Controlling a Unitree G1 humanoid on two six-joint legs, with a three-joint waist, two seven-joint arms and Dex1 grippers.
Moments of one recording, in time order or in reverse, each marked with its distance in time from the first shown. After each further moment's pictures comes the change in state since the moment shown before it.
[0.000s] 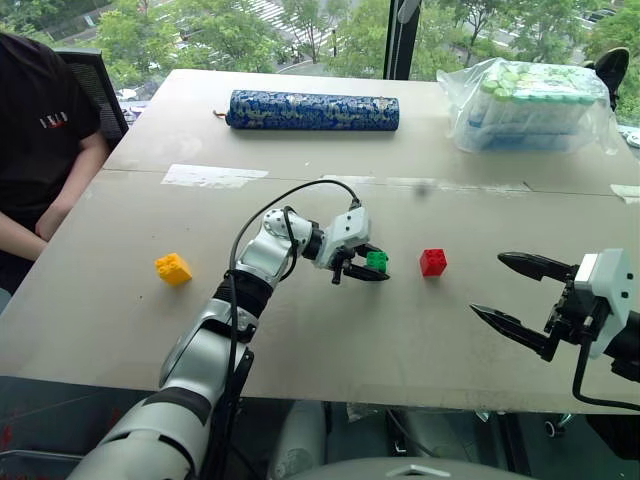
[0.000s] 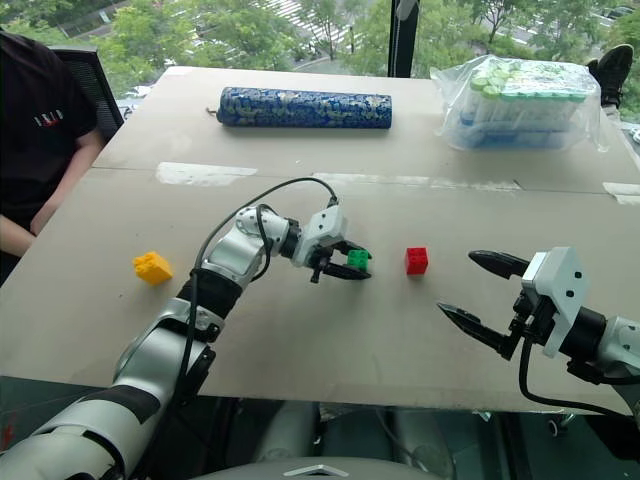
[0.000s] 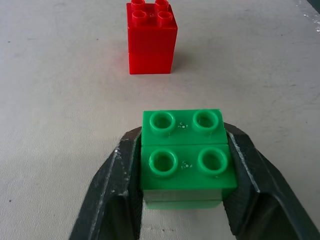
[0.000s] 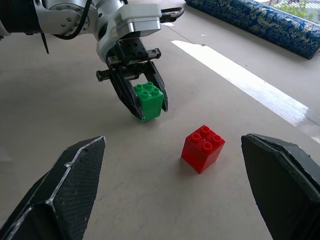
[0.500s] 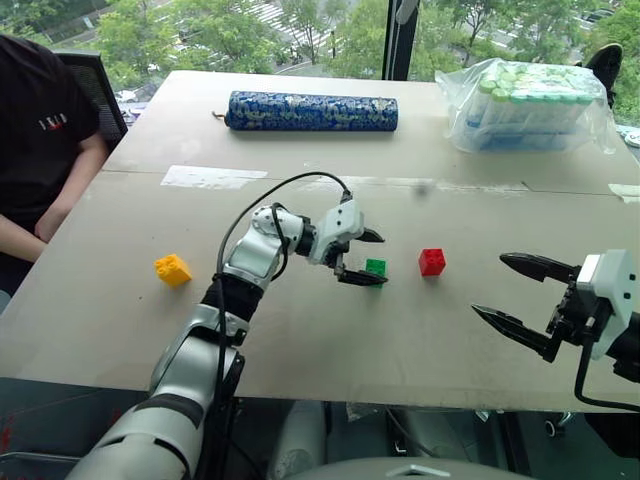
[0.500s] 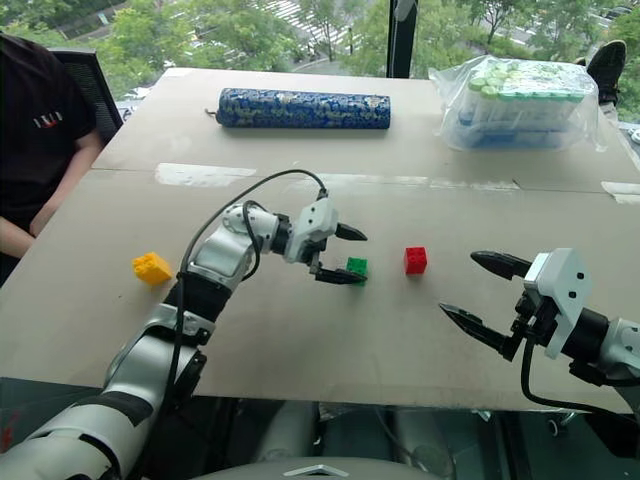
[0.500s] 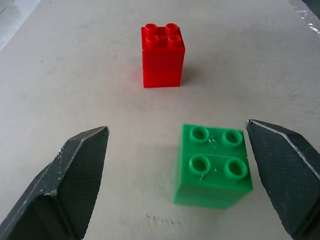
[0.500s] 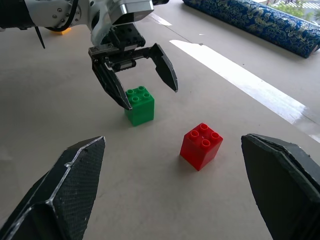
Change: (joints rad) left arm 0.067 0.048 0.035 -0.121 -0.021 0.026 0.041; right arm -0.020 0.000 0.016 0.010 -0.005 -0.005 0.004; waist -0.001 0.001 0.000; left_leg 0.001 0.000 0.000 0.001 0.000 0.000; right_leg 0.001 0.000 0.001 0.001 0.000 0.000
